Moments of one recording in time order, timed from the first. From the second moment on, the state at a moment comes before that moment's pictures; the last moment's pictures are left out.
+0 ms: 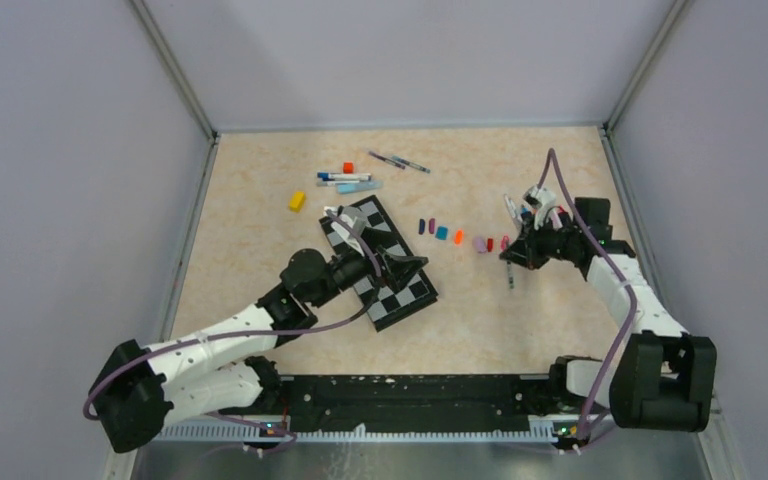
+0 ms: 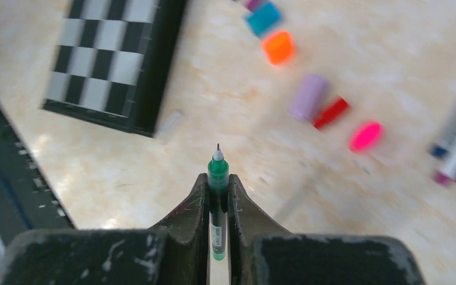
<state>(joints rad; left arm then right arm) -0.88 1.03 0.53 0.62 0.11 -0.40 -0.01 1.17 0.73 -0.38 -0.87 -0.28</state>
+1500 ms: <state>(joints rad) -0.72 0.79 0.46 0.26 -0.14 -0.34 -0.22 1.58 0.88 -0.54 -0.48 -0.34</state>
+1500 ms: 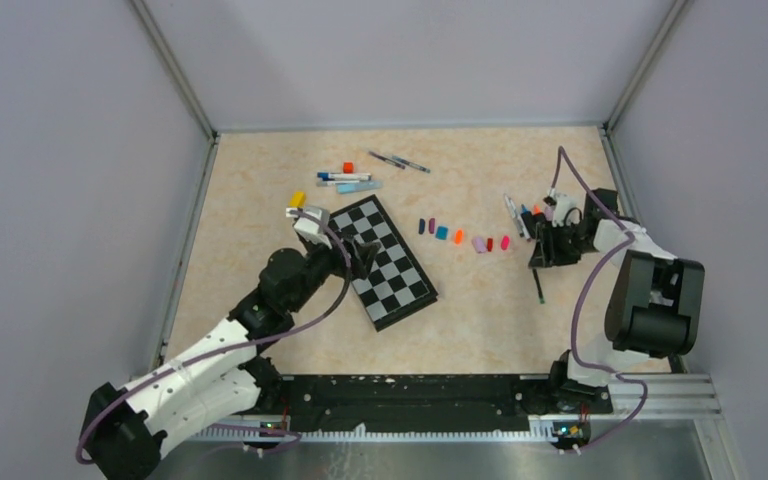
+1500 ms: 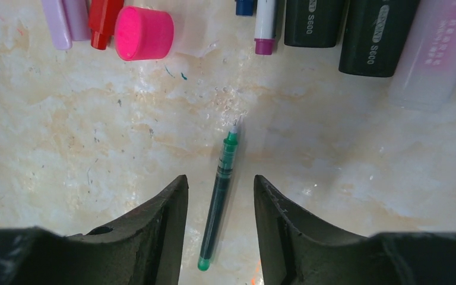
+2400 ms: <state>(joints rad) -0.15 1.78 1.33 -0.23 0.12 -0.71 -0.25 1.43 0.88 -0.57 -0.60 -0.41</state>
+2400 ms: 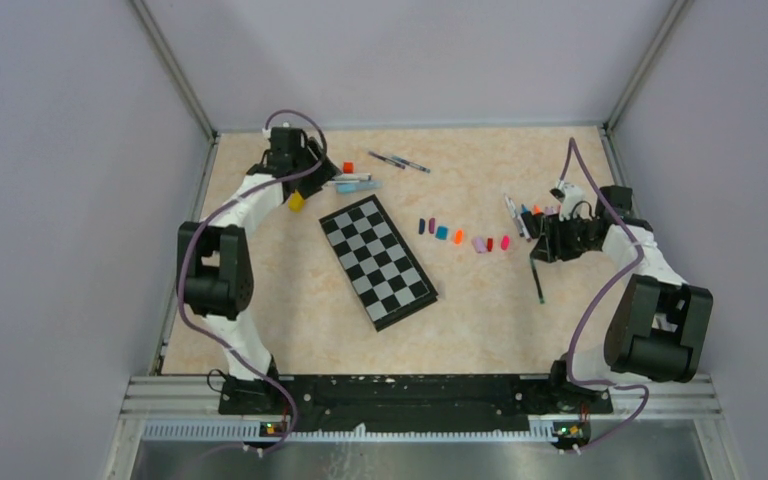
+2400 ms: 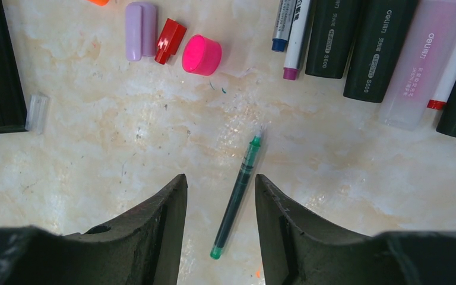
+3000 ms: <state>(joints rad) -0.15 2.28 2.02 -0.69 -0.05 -1.10 -0.25 1.43 0.88 -0.57 -0.60 -0.43</state>
